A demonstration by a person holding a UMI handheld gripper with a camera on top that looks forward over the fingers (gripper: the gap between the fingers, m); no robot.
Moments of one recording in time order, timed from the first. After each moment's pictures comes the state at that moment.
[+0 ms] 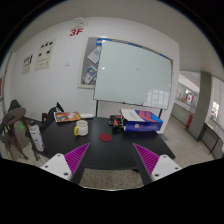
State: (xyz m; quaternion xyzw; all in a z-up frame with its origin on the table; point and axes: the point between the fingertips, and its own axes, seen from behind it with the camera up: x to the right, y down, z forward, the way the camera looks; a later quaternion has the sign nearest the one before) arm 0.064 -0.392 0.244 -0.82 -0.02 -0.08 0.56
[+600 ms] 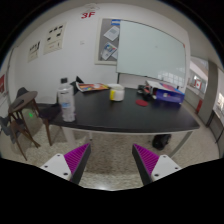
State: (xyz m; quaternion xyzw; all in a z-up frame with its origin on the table) arm -0.133 -0.451 0.062 -0.88 -0.03 -0.04 0.48
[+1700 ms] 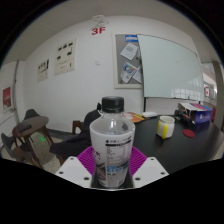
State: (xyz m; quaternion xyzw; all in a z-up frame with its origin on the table) arm -0.345 -0.210 0.077 -0.80 -0.05 0.05 0.60
